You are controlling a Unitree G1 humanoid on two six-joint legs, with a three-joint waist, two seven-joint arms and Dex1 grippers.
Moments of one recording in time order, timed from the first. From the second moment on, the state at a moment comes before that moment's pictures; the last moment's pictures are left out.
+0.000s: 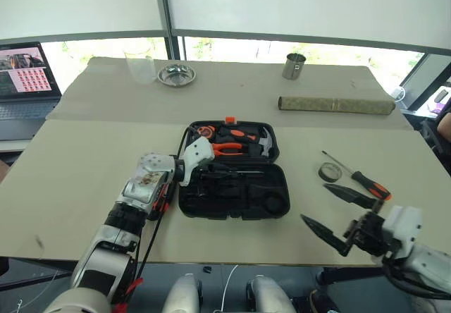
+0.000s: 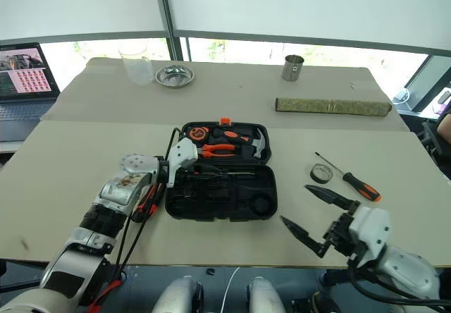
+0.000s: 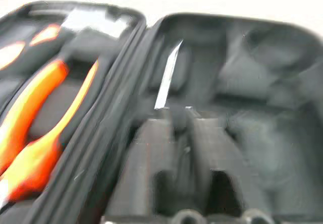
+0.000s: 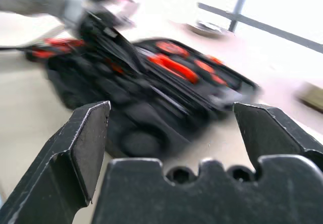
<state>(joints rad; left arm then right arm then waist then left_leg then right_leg) -0.60 0.43 -0.12 0.25 -0.25 0.10 -1.23 0.45 -0.59 -0.41 -0.43 0.53 -0.12 0.86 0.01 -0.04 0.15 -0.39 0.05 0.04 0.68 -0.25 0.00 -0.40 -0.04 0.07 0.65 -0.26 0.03</state>
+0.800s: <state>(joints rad) -0.22 0.69 0.15 -0.07 -0.60 0.16 -1.43 -0.13 -1.01 -0.31 0.40 0.28 0.08 1.00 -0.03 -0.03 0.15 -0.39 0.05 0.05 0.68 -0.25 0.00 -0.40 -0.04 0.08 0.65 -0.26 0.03</state>
